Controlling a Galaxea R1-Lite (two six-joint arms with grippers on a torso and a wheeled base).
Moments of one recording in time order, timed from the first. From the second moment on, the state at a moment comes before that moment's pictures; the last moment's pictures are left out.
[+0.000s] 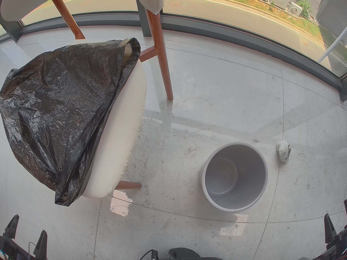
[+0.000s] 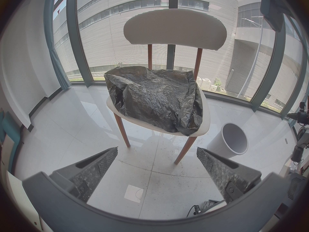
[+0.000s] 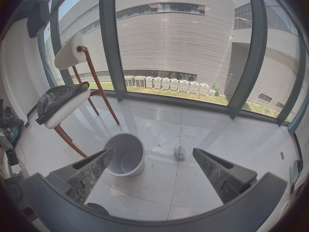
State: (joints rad) left arm 0.00 0.02 -0.02 0.00 -0.02 0.01; right arm 0.01 0.02 -0.02 0.00 0.01 0.00
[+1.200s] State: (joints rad) left arm 0.00 0.02 -0.02 0.00 -0.05 0.05; right arm 0.00 0.02 -0.02 0.00 0.01 0.02
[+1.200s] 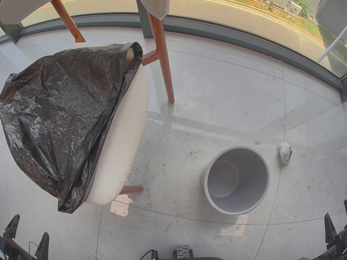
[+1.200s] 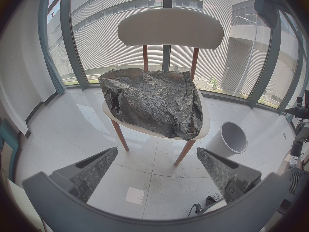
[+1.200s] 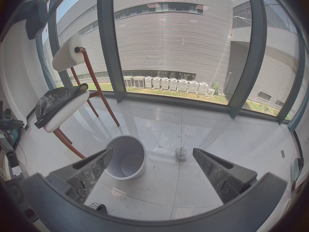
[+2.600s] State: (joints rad) left arm -0.01 0.05 -0.08 -0.13 -0.21 0.11; right arm 0.00 0.02 -0.02 0.00 0.01 0.02
